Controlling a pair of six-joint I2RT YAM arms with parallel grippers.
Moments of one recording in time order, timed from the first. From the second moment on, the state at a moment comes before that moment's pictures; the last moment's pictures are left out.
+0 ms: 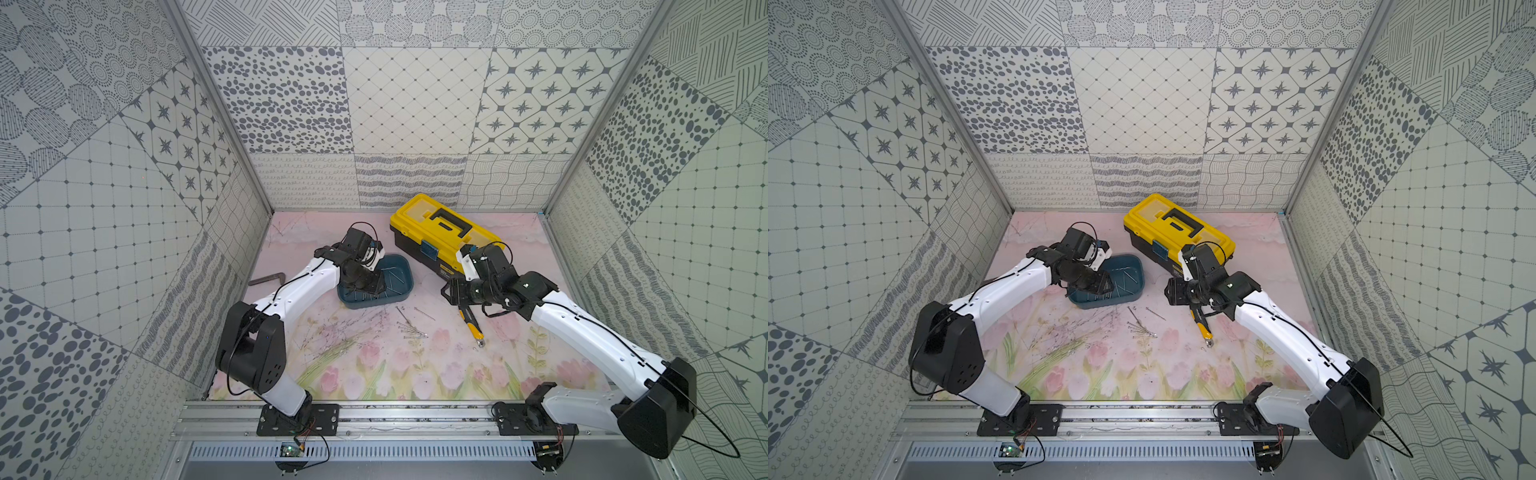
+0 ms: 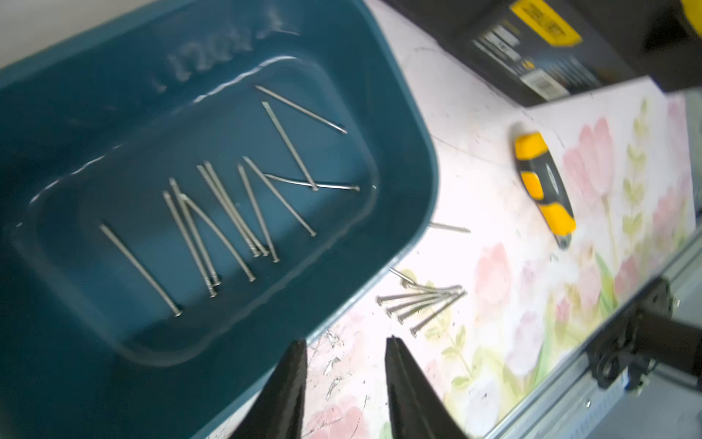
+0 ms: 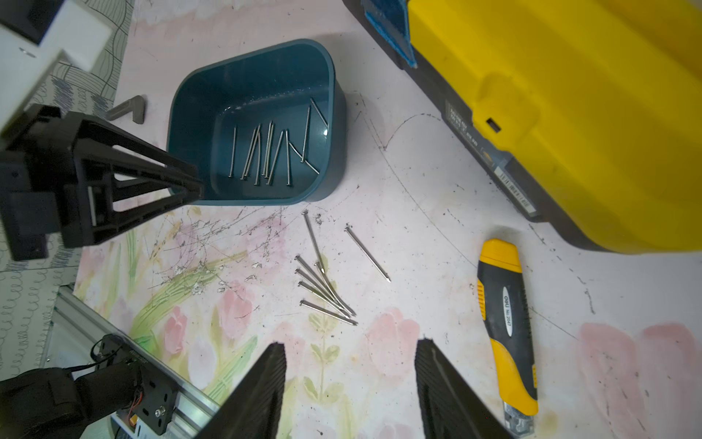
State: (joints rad) left arm -0.41 1.60 1.25 -0.78 0.33 -0.07; right arm 0.62 1.24 1.08 -0.72 -0.12 0.50
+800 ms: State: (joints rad) left arm -0.71 1.81 1.36 -0.82 0.37 0.91; right arm 0.61 0.91 1.03 -0.73 -0.10 0.58
